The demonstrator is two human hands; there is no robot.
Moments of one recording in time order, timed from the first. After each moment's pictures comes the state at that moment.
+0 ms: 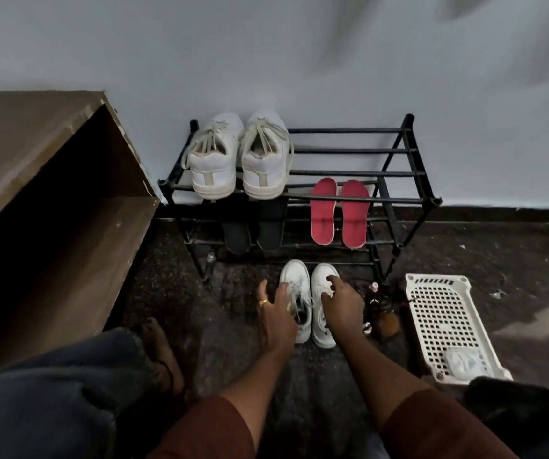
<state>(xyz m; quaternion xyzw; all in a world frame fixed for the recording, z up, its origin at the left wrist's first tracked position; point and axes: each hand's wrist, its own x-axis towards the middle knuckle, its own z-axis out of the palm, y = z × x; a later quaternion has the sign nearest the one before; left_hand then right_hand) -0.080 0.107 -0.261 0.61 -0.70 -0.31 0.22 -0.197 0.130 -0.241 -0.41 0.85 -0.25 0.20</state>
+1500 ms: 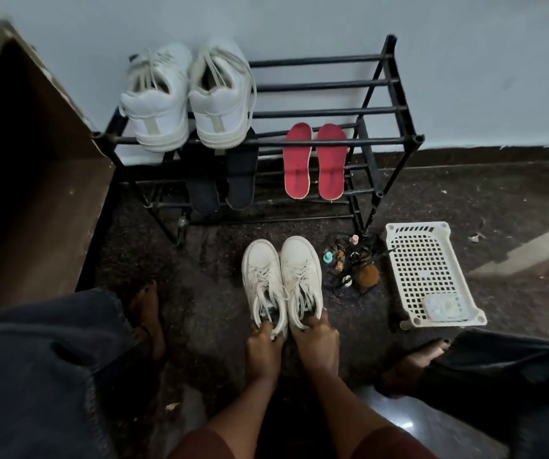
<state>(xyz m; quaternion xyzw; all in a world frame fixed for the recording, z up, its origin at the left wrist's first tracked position) -0.058 0.196 -0.328 0.67 -0.64 -0.37 0.05 -0.148 0.226 -0.323 -0.30 0.88 -0.23 0.28</state>
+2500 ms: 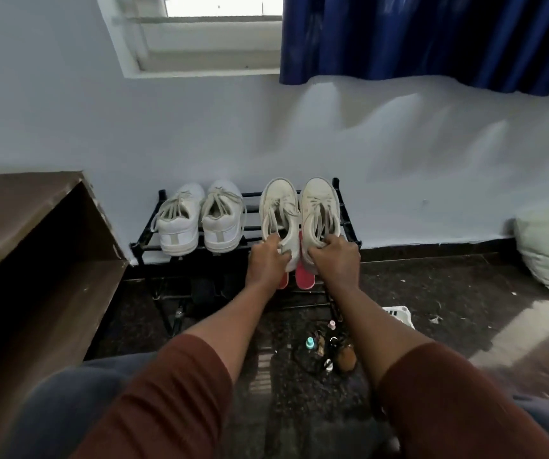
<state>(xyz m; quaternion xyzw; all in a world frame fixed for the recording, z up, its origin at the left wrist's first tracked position) -0.158 0.065 -0.060 0.50 -0.76 -0.31 0.27 -0.265 0.127 -0.053 -0.37 0.84 -0.40 0.03</state>
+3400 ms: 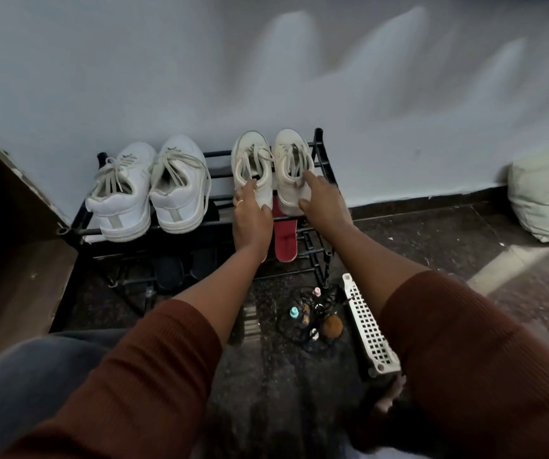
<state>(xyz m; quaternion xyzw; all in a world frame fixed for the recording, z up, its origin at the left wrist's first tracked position) -0.228 0.008 -0.107 0.52 -0.73 -0.31 0.33 -0.351 0.057 -0.089 -0.50 0.82 -0.26 0.07</state>
